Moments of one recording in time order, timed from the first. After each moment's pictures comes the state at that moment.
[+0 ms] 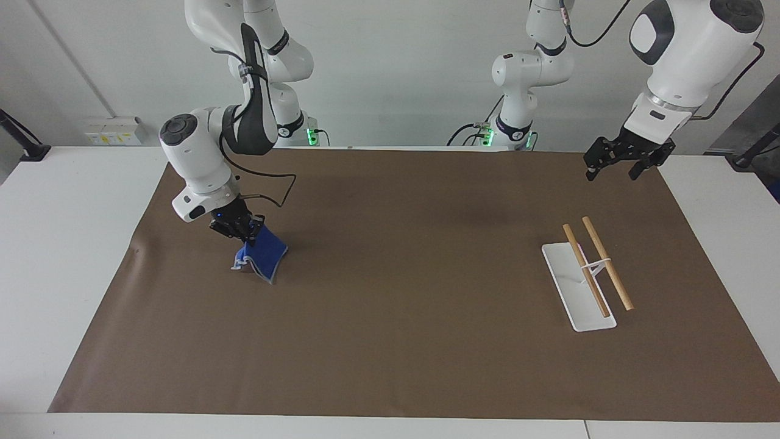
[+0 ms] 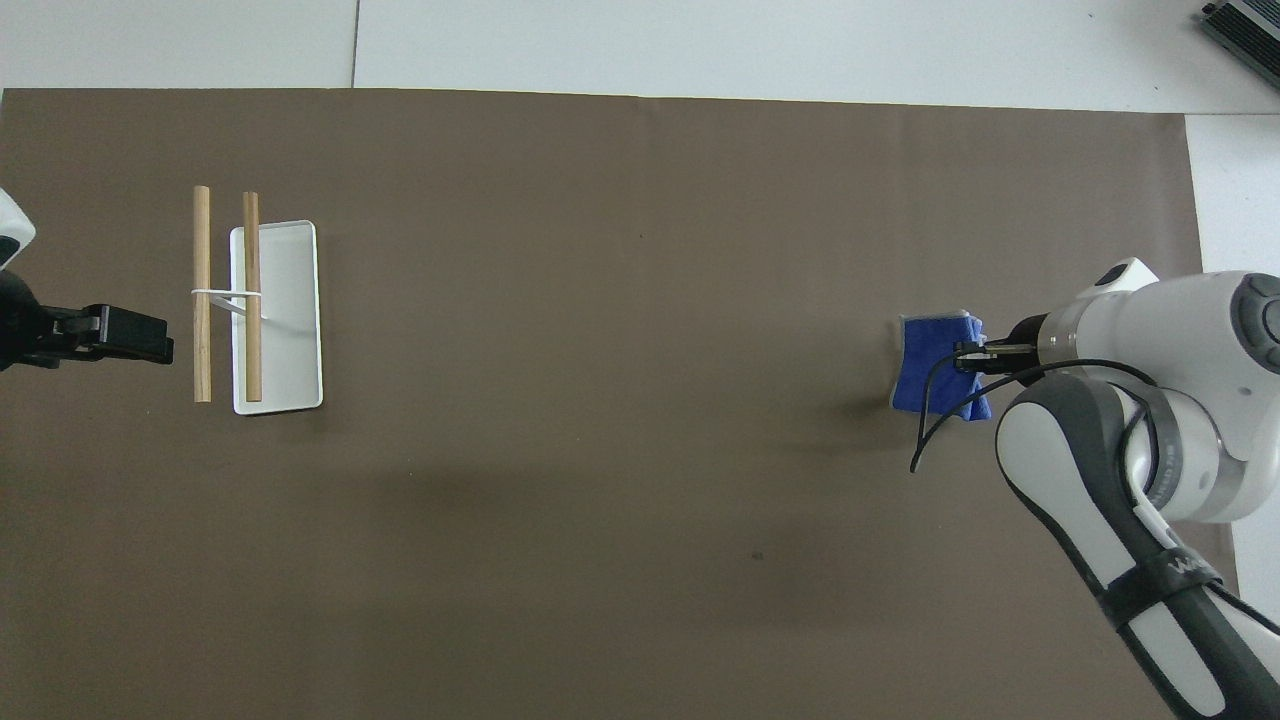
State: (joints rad) left arm 0.07 -0.08 -0.11 -1.75 -0.02 1.66 -0.02; right arm 0.08 0.05 -0.07 -2.13 0.14 2.25 -0.04
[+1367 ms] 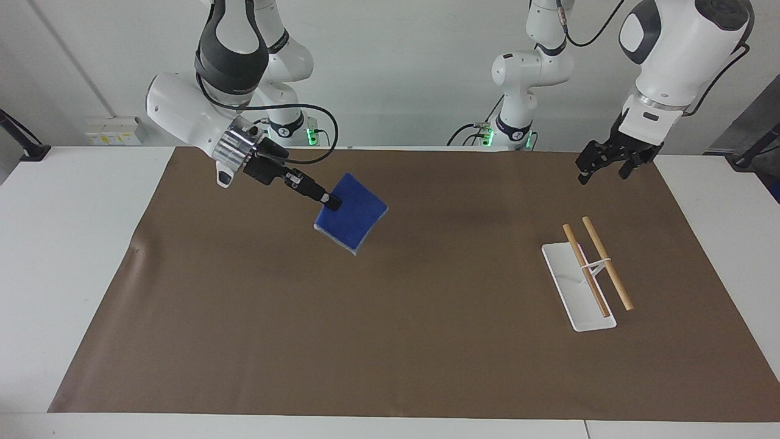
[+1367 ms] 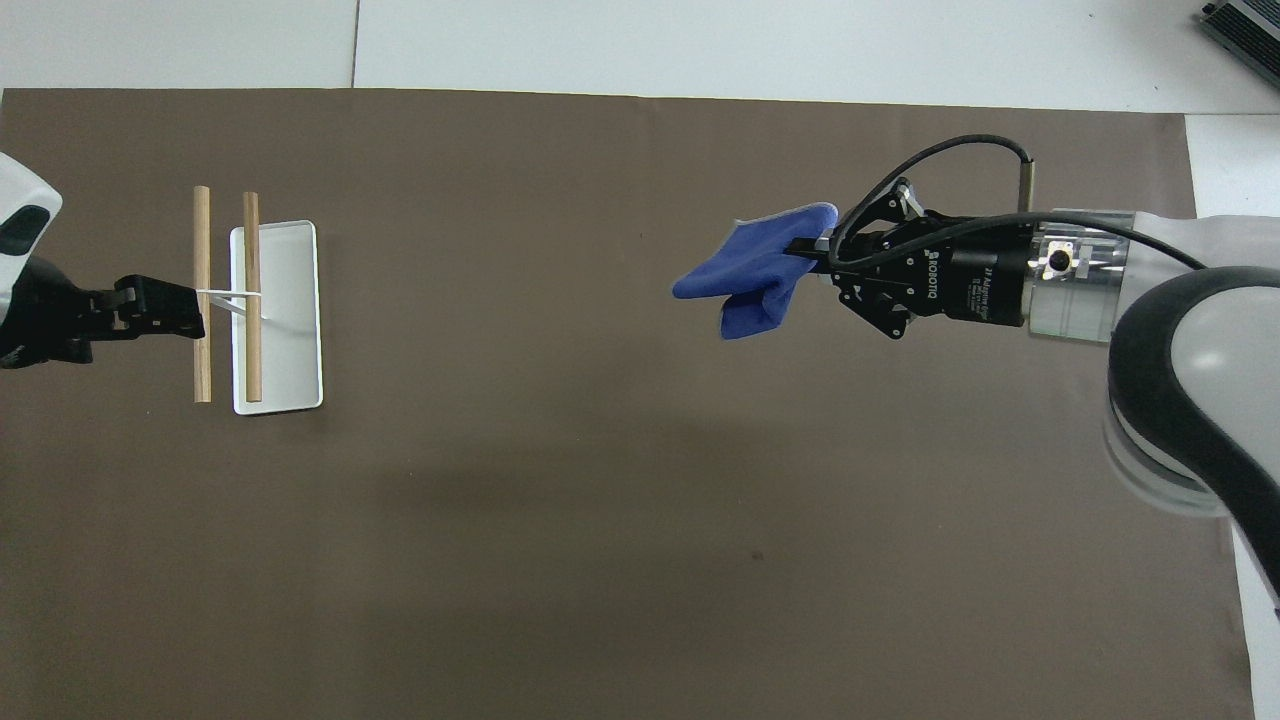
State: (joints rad) left arm 0.05 -0.08 -0.16 -1.75 -0.02 1.74 -0.32; right arm 0.09 0.02 0.08 -1.91 1.14 2.16 0.56
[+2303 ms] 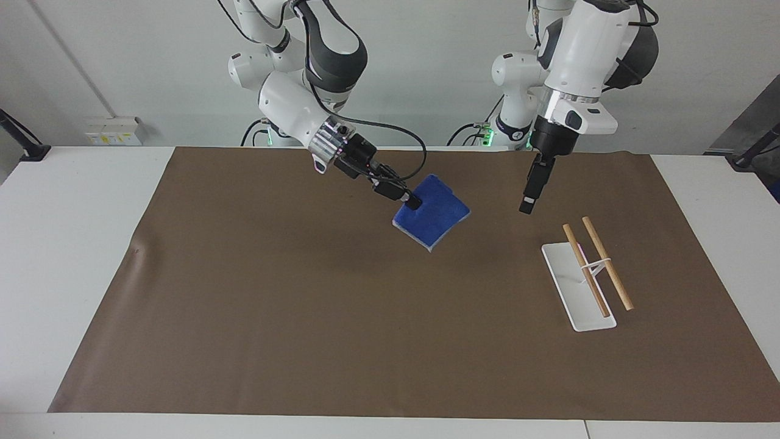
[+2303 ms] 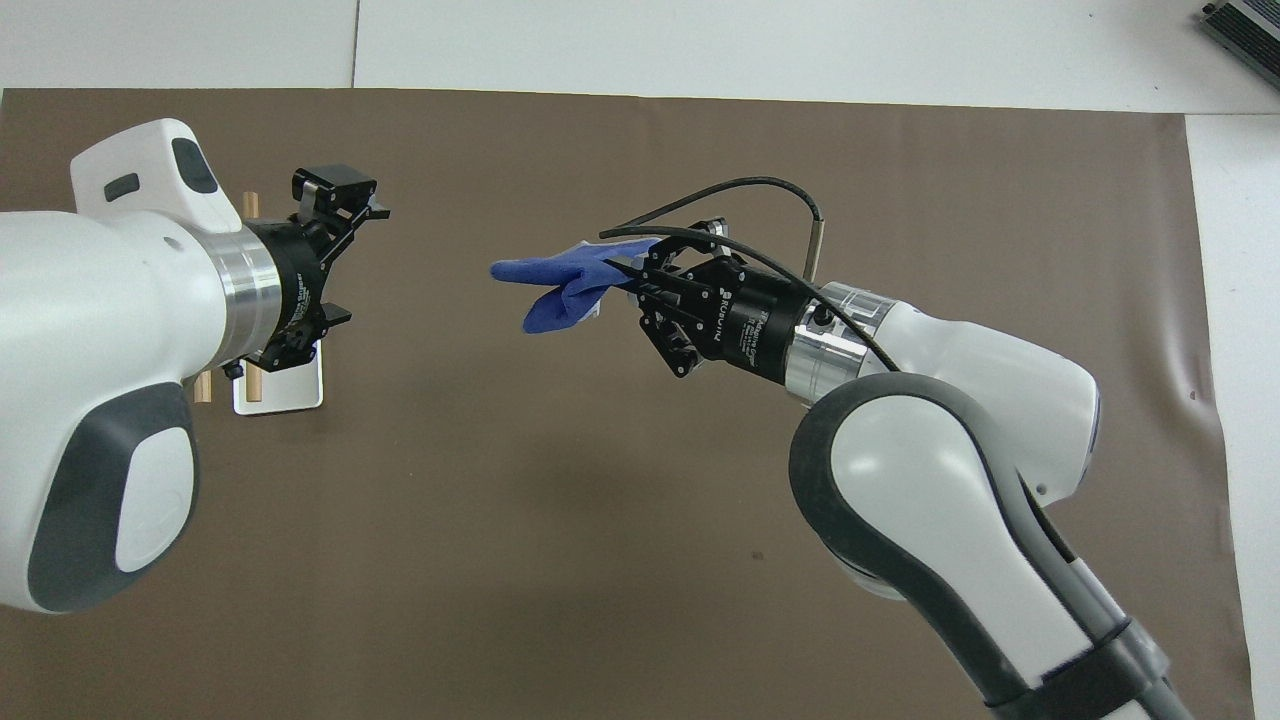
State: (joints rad) left arm 0.05 -0.09 -0.41 -1.86 -0.07 2.20 -1.40; right arm 0.41 0.06 0.10 -1.95 1.41 2.63 0.79
